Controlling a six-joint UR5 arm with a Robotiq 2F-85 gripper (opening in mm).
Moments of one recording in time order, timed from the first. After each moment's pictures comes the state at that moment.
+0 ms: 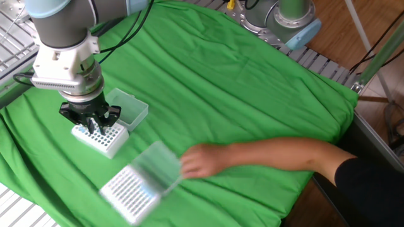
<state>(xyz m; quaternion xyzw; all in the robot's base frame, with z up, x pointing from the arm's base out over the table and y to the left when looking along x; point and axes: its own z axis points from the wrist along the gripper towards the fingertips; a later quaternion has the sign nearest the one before) 0.666 -0.074 0.068 -0.30 0.95 -0.01 0.07</state>
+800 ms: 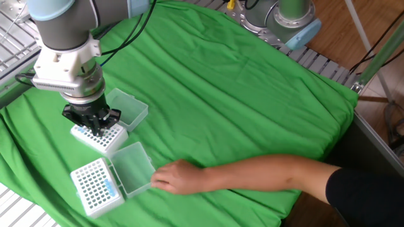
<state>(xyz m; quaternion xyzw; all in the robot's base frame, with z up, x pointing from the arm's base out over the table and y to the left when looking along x) 0.667 -0.073 0.063 -0.28 0.96 -0.01 0.07</state>
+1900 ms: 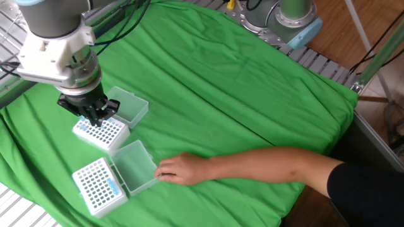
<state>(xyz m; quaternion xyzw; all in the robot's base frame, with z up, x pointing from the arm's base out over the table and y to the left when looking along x) 0.661 -0.059 0.129 -0.26 0.97 -0.02 0.03</state>
